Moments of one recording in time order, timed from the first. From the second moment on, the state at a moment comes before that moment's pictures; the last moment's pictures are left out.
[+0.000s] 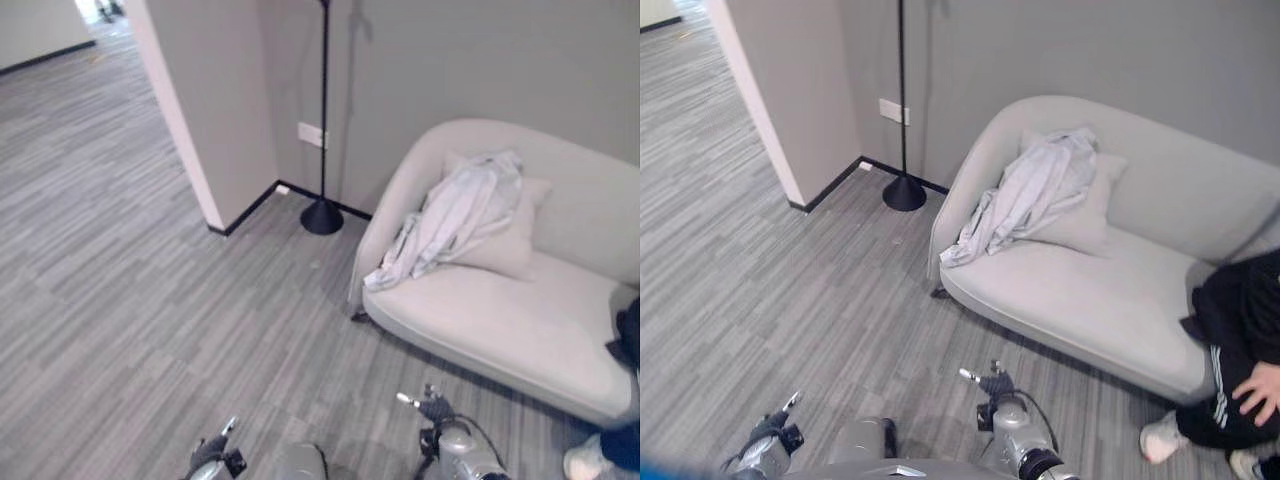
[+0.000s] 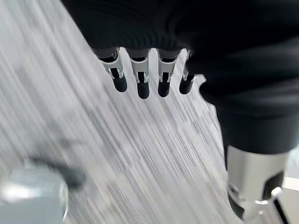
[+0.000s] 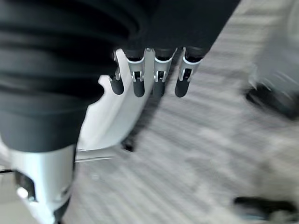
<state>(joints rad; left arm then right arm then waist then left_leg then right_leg) -0.05 0.25 0.01 1.30 -0.65 -0.16 0.27 -0.09 -0.11 0.38 0.91 0.33 -0.04 -0.28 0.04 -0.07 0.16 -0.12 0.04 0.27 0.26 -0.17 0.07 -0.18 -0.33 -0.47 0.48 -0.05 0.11</state>
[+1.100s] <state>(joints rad) -0.01 0.11 -0.08 1.01 -0.71 -0.18 0.23 -0.12 -0.32 0.41 0.80 0.16 -0.06 -0.37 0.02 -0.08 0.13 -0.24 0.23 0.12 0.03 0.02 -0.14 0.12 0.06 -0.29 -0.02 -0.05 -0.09</state>
